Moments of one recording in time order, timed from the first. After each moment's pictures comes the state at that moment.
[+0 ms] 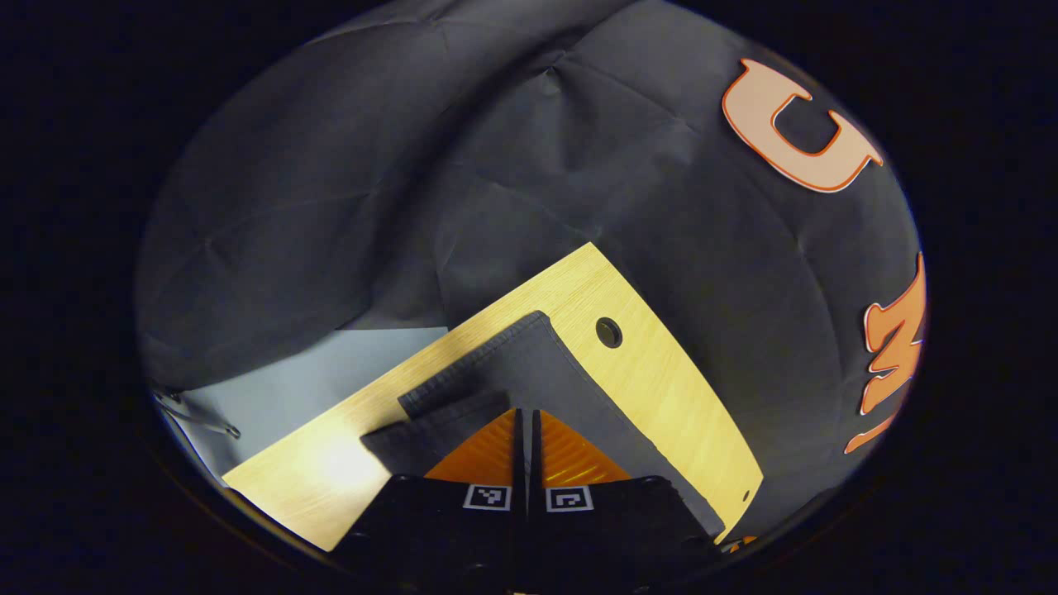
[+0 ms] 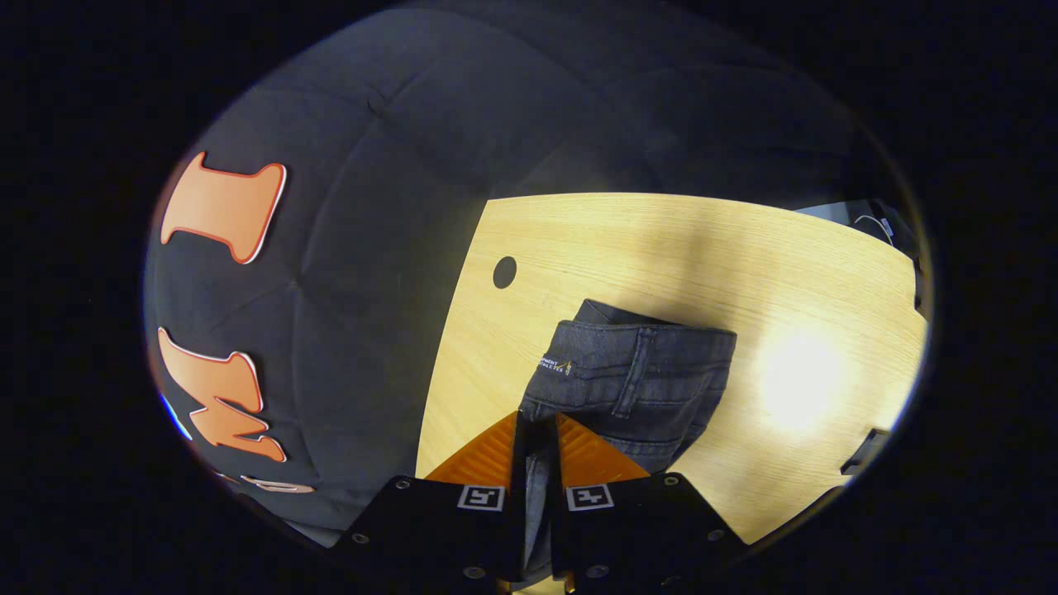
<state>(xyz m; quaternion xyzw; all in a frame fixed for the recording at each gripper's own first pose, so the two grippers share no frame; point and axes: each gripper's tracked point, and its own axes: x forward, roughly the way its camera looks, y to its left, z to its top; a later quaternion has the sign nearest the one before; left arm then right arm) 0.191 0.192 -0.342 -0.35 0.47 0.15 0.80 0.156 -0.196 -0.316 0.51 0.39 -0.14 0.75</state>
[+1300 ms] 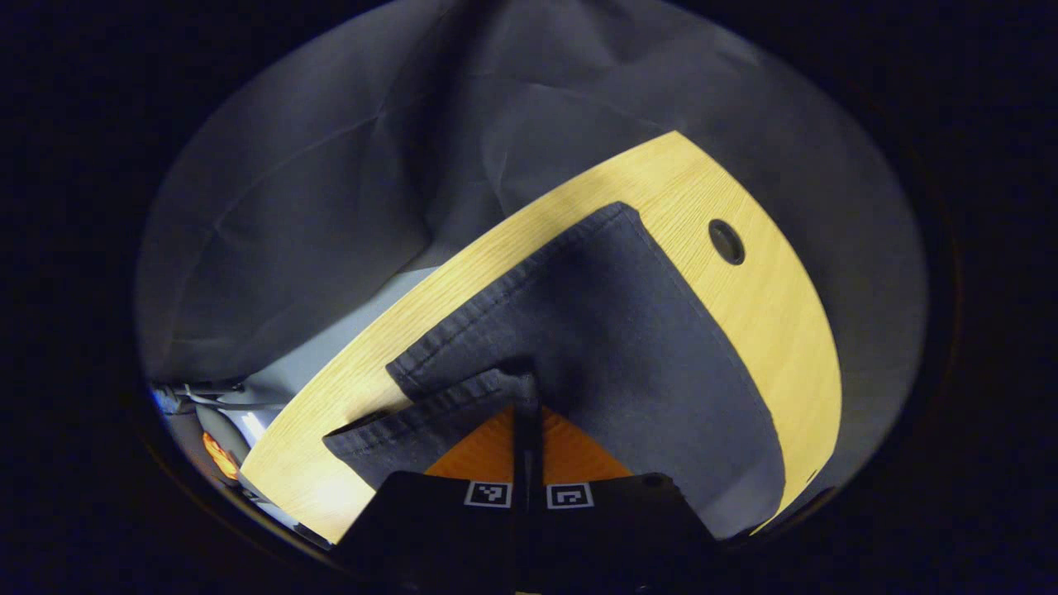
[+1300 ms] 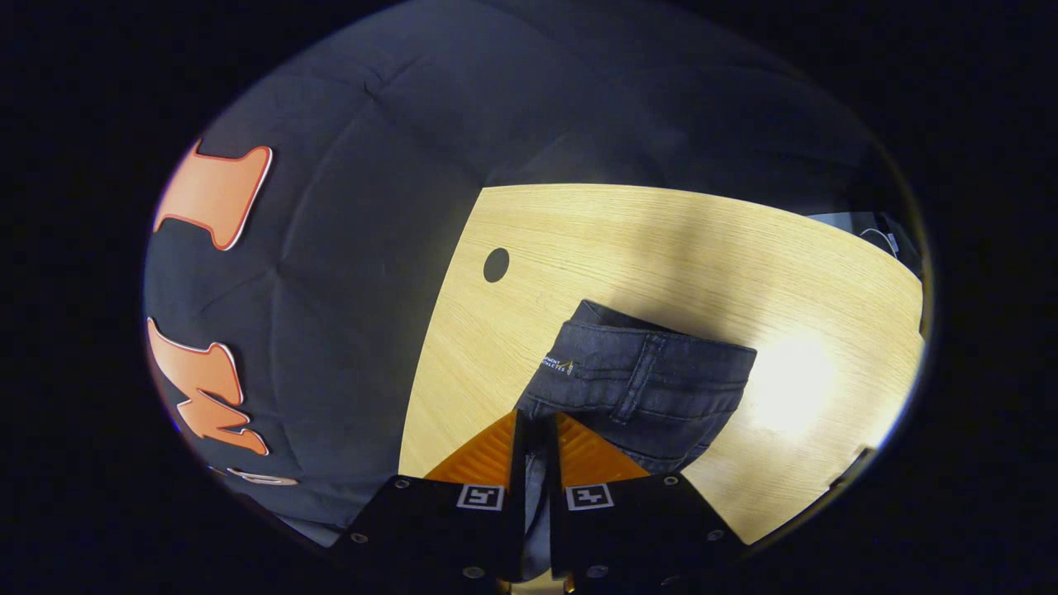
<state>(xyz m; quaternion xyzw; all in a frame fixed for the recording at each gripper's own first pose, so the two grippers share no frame) 0.170 0.166 -0.438 -0.30 0.61 0.19 0.71 0.162 -0.198 -0.332 0.50 0.41 -0.13 0.75</state>
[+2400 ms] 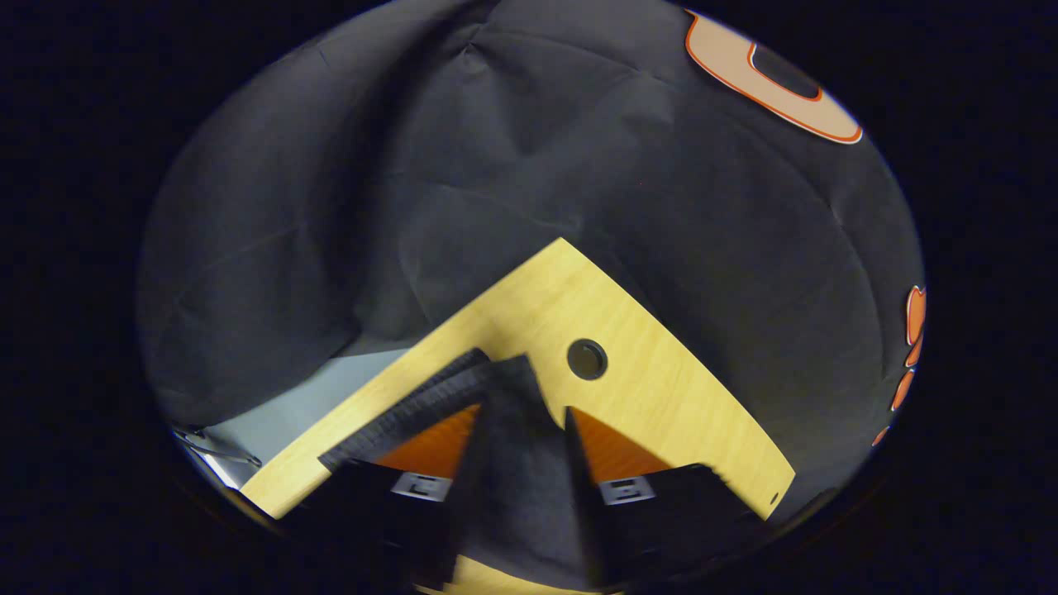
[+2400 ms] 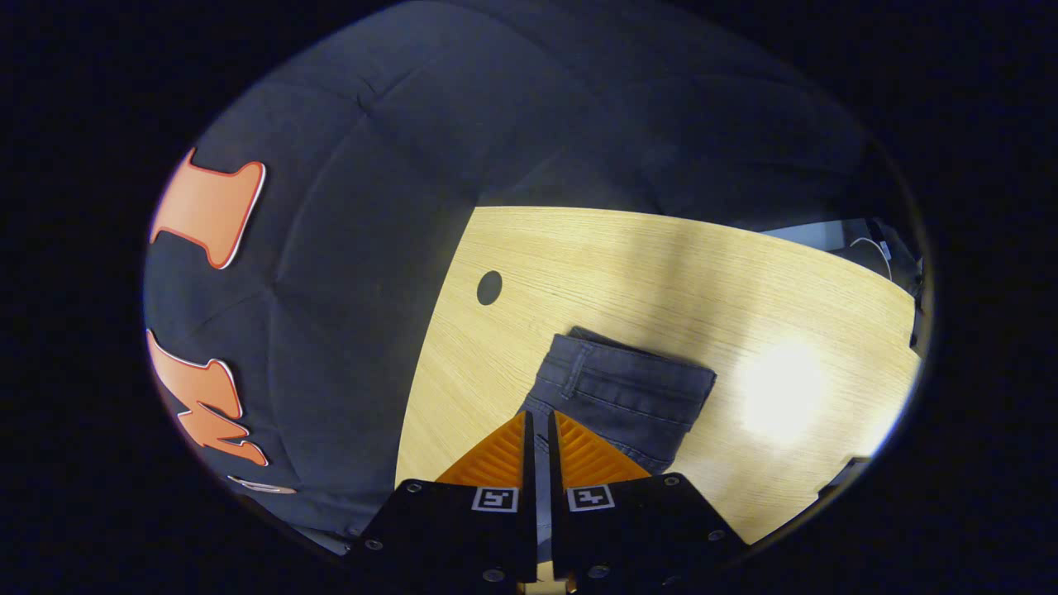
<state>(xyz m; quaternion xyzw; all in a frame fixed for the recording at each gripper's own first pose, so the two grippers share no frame) 0.288 0.153 -0.355 -0.30 0.50 0.13 0.81 0.162 -0.220 -0.339 0.49 0.41 -0.16 0.75</state>
